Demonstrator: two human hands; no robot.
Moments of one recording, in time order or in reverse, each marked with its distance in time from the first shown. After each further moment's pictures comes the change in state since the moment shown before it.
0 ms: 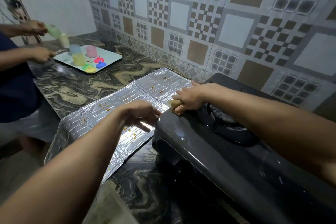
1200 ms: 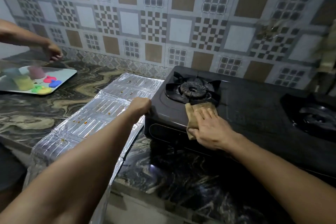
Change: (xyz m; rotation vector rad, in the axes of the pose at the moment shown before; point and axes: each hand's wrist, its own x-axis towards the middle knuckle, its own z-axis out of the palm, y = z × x) left_hand -0.006 -0.002 0.031 0.081 0.242 0.268; right_hand -0.156 -0.158 0.100 0.516 0.302 0.795
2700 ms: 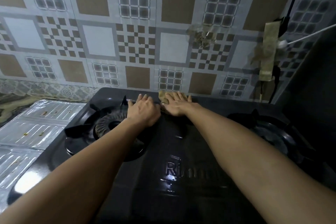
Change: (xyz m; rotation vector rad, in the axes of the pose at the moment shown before) left_hand 0.104 0.171 0.237 0.858 -0.032 0.572; right_hand 0.197 0.238 -0.030 0.145 -0.189 0.273
